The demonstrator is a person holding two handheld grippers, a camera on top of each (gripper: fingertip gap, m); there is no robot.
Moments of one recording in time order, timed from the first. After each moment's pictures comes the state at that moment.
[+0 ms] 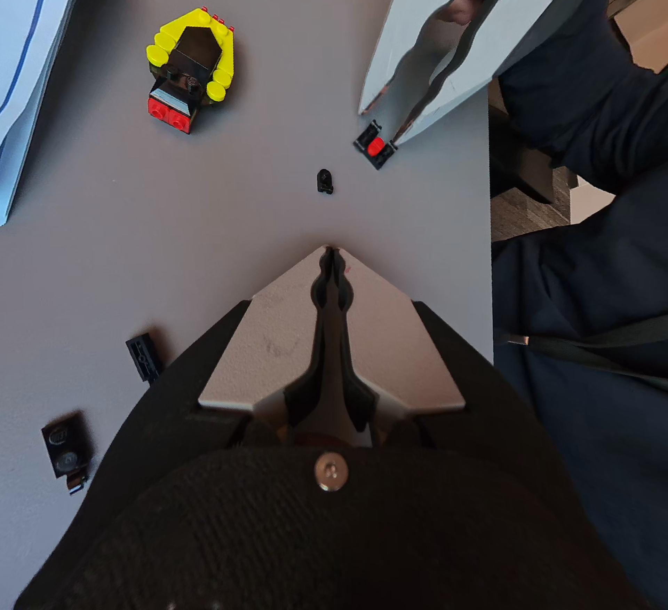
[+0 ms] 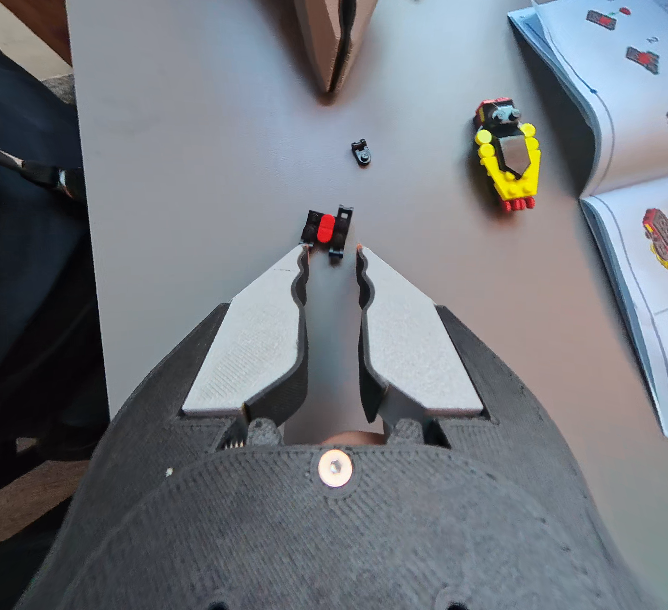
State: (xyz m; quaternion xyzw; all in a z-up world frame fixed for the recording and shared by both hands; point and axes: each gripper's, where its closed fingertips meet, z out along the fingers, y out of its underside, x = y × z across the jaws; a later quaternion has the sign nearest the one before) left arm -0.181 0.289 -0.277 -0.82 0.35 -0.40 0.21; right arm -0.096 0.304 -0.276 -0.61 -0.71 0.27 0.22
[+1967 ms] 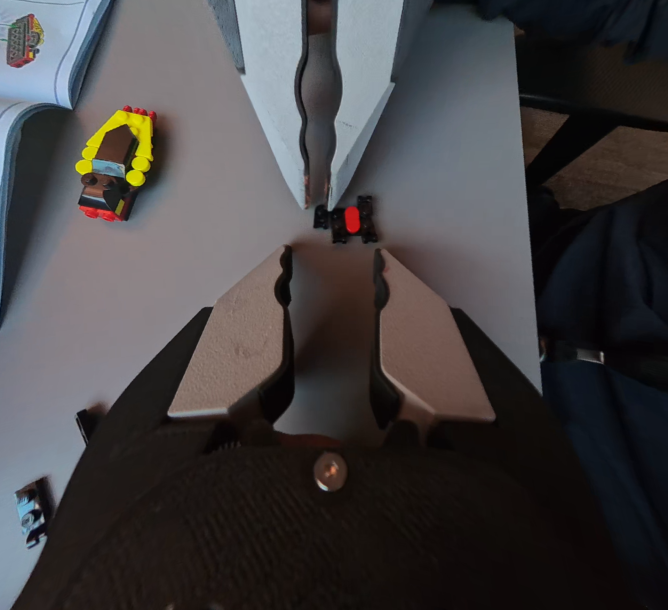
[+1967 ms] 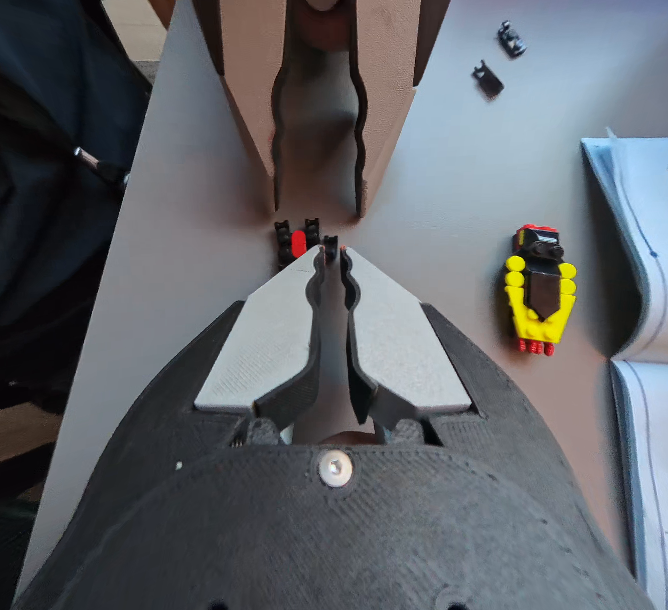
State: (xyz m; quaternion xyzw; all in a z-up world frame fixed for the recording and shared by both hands) left arm -0.144 0.272 -0.276 -0.79 0.46 -0.26 0.31; right arm -0.137 0.287 -0.275 -0.49 -0.78 0.34 0.18
